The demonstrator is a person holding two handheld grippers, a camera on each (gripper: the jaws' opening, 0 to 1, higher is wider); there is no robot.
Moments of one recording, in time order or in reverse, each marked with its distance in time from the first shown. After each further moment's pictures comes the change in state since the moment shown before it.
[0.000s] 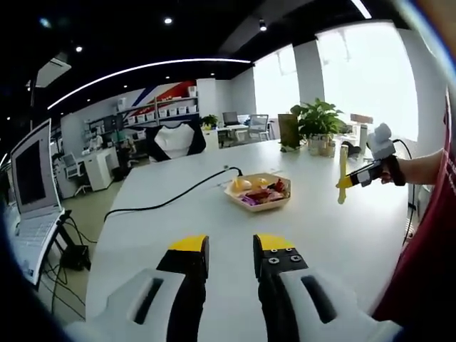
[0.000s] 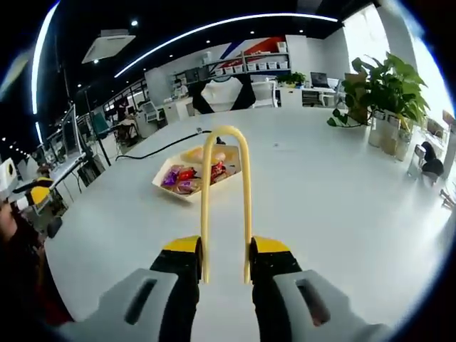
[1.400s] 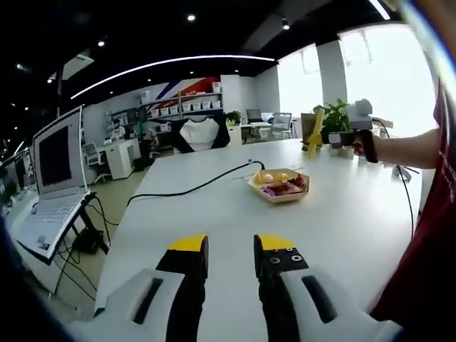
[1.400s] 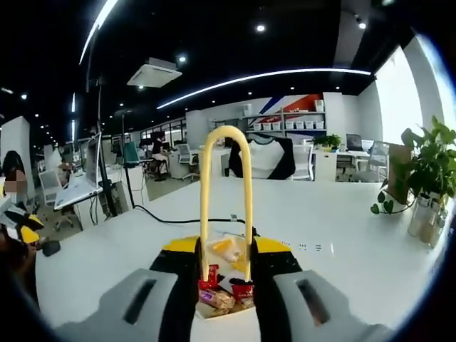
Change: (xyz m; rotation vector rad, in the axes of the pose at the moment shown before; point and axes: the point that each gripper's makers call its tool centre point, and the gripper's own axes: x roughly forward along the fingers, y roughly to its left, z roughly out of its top) left arm -0.024 0.020 -0.012 -0.053 0.012 0.120; right arm 0.056 0.048 0.154 -0.184 -0.340 0.153
